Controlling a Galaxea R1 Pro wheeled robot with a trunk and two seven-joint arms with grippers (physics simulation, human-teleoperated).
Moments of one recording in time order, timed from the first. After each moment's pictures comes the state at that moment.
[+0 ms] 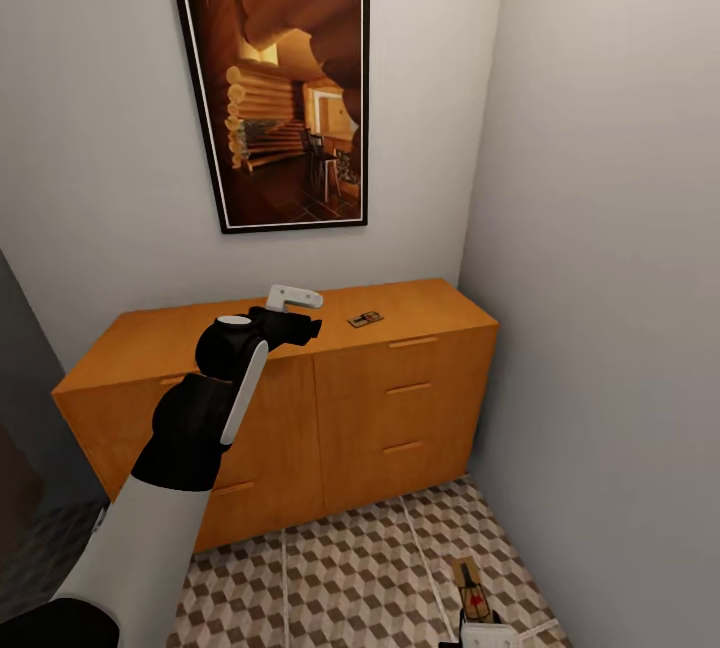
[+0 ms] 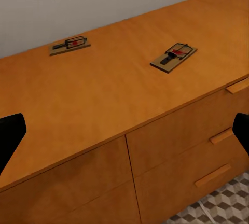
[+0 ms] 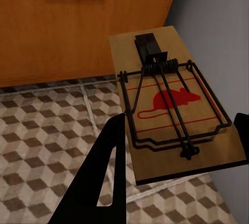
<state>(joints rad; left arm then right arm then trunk) -0.83 -0.09 -0.23 -1.47 -0.01 1.00 0.04 -0.34 0.16 0.24 -0.02 0.11 -0.77 -0.54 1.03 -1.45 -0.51</state>
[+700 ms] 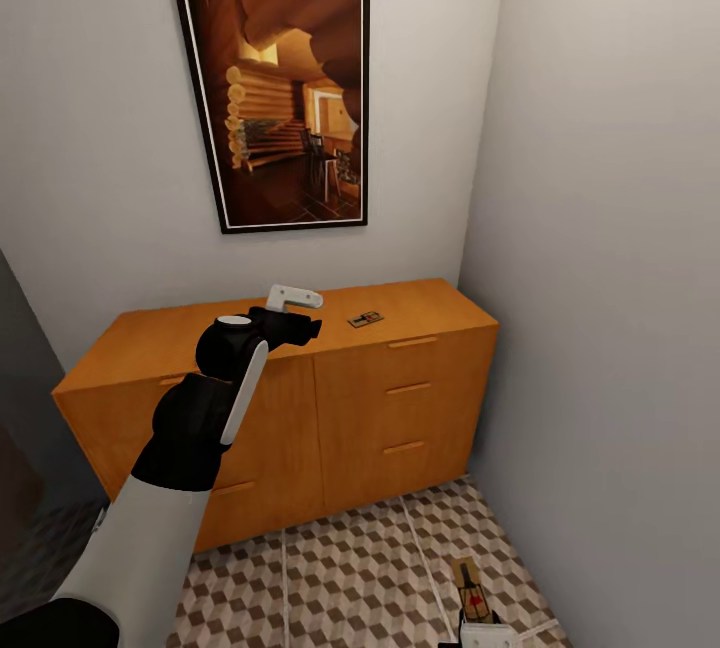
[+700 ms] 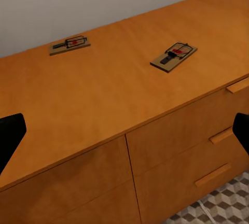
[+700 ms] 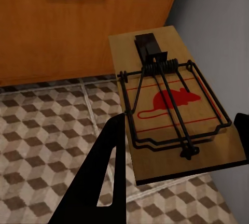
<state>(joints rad) -0.83 -0.09 -0.23 -1.47 -0.01 1.00 0.04 -0.34 0.16 0.24 -0.02 0.12 -0.77 -0.54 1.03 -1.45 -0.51</state>
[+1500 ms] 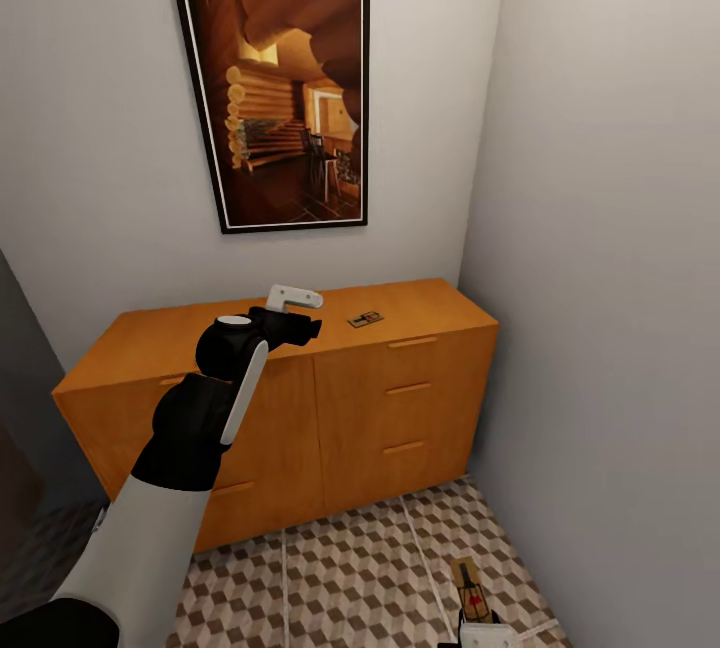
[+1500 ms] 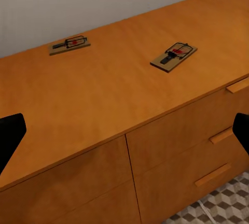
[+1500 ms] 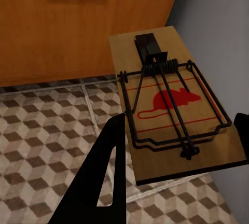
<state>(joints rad) -0.83 -0.09 -0.23 -1.47 -0.01 1.00 0.04 -0.34 0.16 0.24 -0.02 0.12 -0.77 -0.53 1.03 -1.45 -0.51</state>
